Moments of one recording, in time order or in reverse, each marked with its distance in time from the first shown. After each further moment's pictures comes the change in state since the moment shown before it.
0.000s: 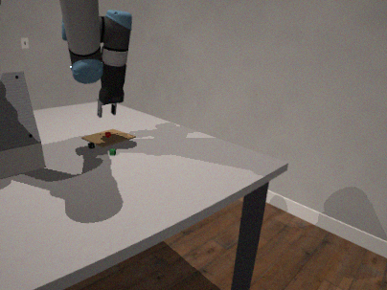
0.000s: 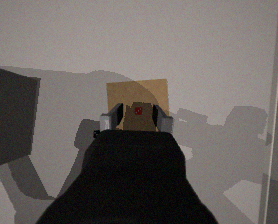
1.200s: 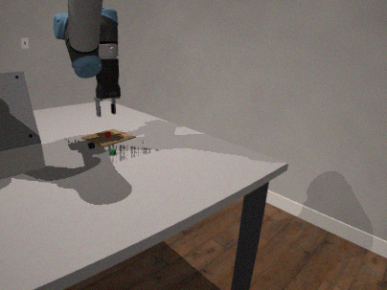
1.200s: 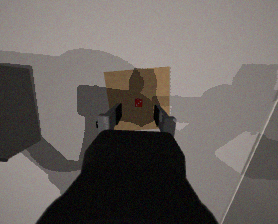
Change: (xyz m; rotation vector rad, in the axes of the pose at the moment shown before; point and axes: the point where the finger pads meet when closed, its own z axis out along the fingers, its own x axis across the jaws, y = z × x) arm 0.000 -0.006 0.001 -0.273 0.000 0.001
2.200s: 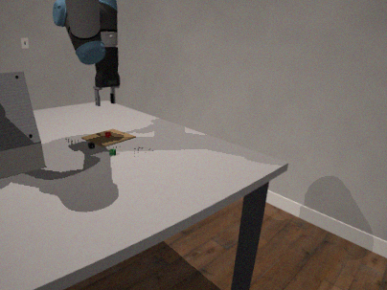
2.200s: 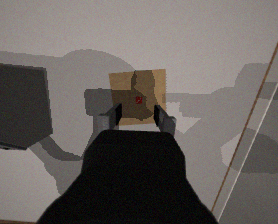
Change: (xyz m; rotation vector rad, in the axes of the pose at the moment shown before) arm 0.000 0.000 -0.037 0.000 0.003 -0.001
